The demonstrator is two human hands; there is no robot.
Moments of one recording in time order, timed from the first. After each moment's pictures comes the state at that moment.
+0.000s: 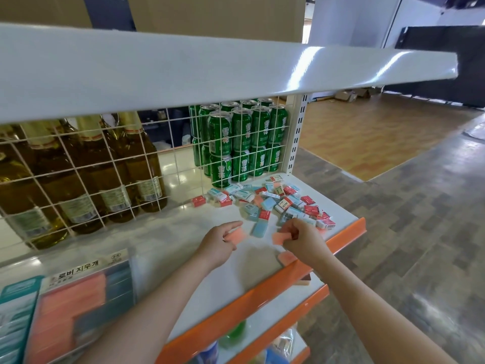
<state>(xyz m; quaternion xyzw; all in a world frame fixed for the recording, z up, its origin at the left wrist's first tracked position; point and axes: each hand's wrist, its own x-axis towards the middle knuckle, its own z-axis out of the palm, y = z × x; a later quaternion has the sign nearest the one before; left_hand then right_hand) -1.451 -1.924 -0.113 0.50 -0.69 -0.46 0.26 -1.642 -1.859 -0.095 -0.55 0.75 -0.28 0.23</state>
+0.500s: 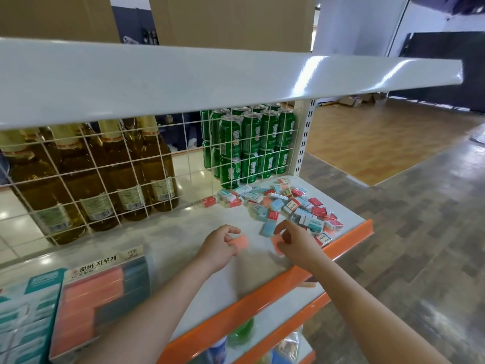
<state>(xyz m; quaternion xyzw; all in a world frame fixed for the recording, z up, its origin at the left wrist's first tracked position) -1.427 -1.914 -0.110 0.52 -0.68 -0.44 0.25 -1.608 -1.855 -0.086 -0.60 0.74 -0.22 0.21</state>
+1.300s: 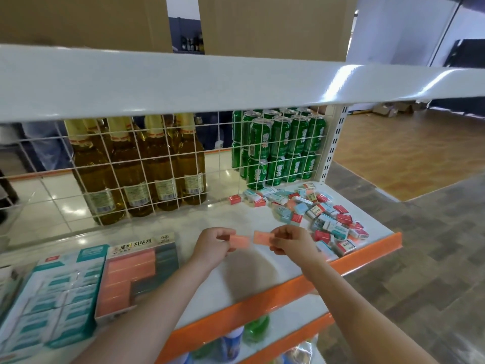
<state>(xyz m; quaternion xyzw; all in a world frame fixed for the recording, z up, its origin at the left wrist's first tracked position) -1.379 -1.890 -0.099 0.58 -0.56 -0.46 0.37 -1.562 -1.866 -0.093 -0.47 0.64 -0.43 0.42</state>
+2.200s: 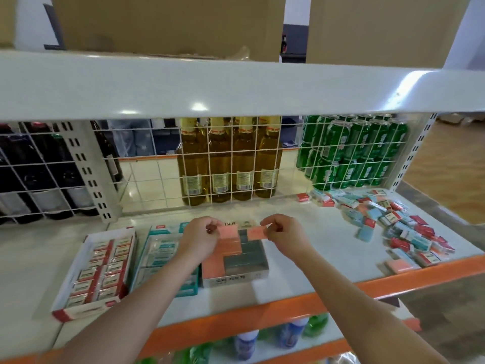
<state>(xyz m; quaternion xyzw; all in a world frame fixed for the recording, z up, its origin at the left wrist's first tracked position) -1.202 -1.852 -0.079 0.70 -0.59 -0.22 0.33 -1.386 -1.868 -0.075 -0.64 0.61 -0.33 0.32</state>
